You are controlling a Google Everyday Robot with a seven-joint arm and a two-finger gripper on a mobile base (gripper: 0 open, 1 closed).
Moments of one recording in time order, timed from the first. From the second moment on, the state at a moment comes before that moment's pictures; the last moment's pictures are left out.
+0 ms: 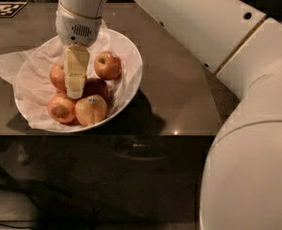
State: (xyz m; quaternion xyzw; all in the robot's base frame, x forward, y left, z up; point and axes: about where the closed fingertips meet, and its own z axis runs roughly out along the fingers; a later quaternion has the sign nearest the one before) arm 0.545 0.158 0.932 -0.79 0.58 0.14 0.15
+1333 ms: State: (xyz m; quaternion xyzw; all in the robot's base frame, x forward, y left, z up) arm 0.543 0.171 0.917 -0.80 0.56 0.15 0.15
